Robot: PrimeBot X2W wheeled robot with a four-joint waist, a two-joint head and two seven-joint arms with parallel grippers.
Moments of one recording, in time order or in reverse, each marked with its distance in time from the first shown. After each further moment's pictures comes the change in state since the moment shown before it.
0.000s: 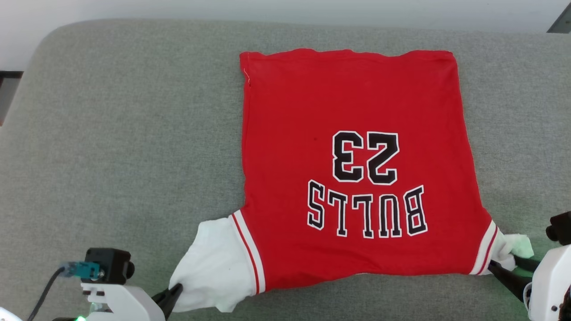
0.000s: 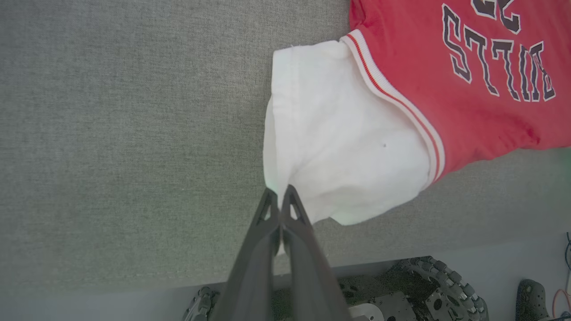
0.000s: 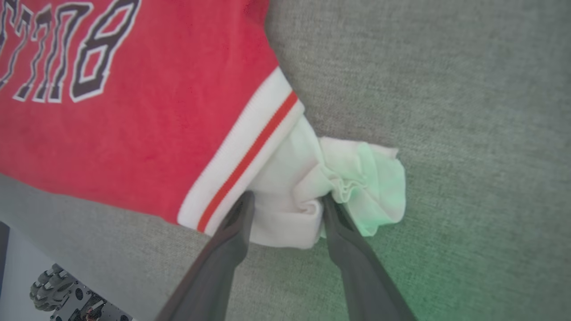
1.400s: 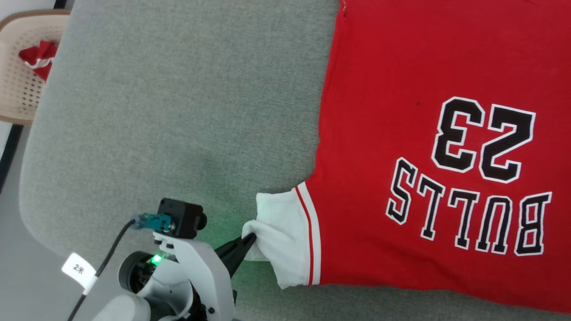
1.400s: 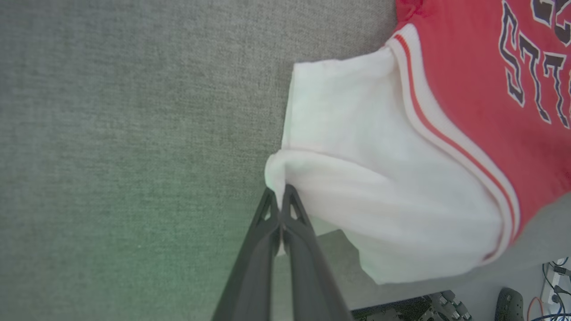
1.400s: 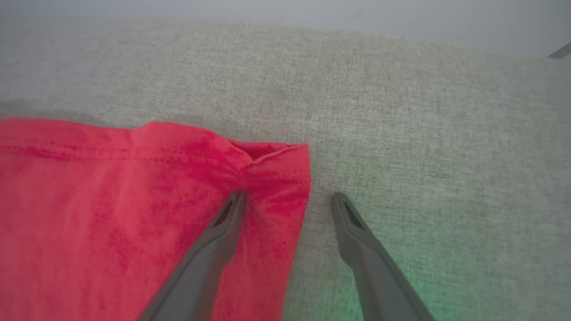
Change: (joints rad) left arm -0.292 -0.187 -0.170 0.151 0.038 -0.169 -0.051; right arm -1.072 0.065 -0.067 0.837 -0.371 -0.002 0.020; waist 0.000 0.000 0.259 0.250
